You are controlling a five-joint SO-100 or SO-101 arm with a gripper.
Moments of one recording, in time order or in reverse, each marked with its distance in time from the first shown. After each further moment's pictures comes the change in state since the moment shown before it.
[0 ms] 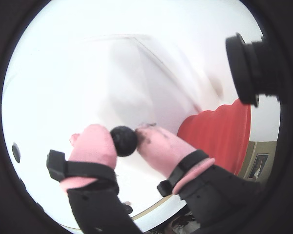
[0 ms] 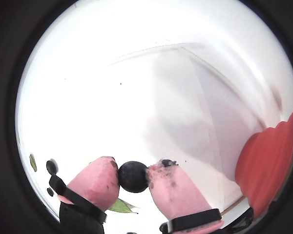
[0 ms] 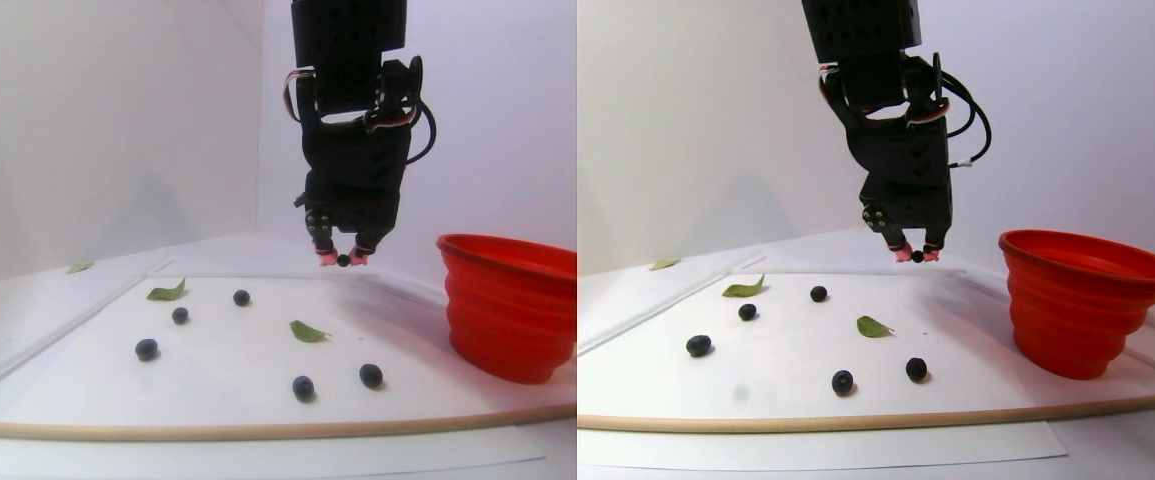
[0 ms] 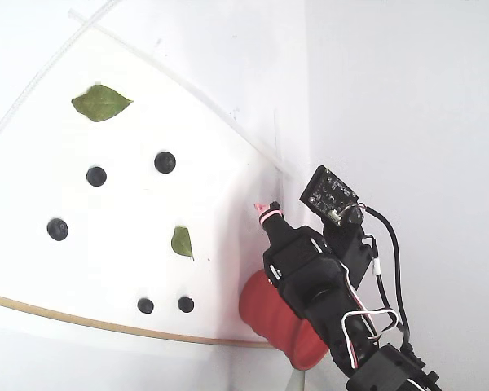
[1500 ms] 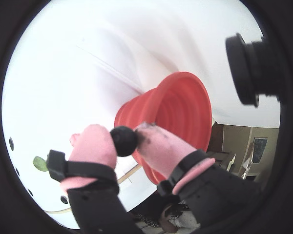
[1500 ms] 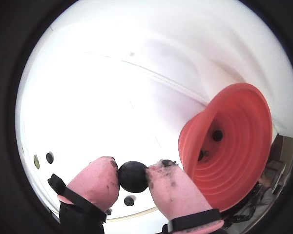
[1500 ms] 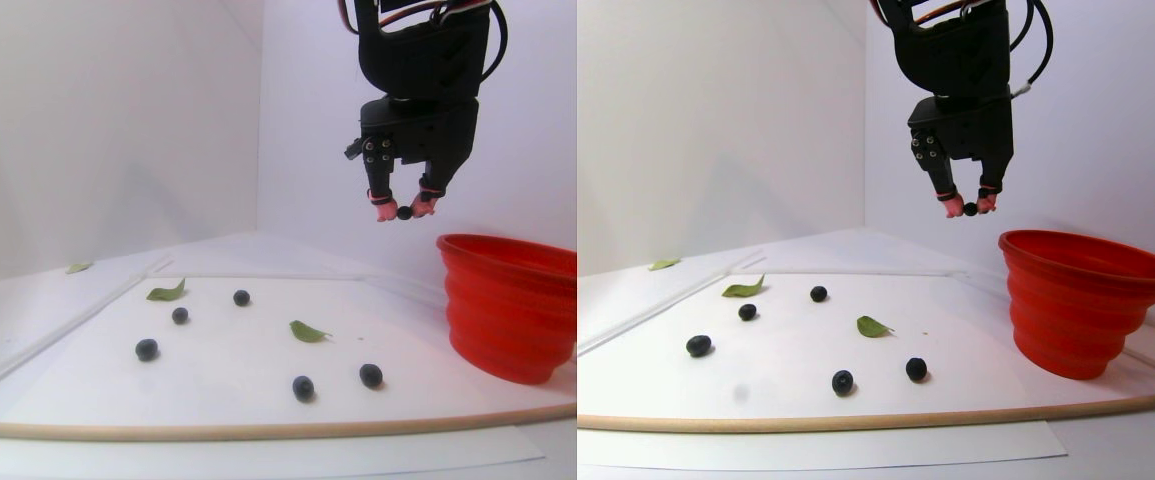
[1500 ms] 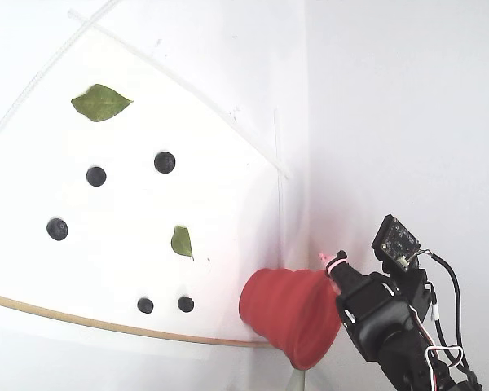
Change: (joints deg) arm 9.6 21.2 7.6 16.3 -3.3
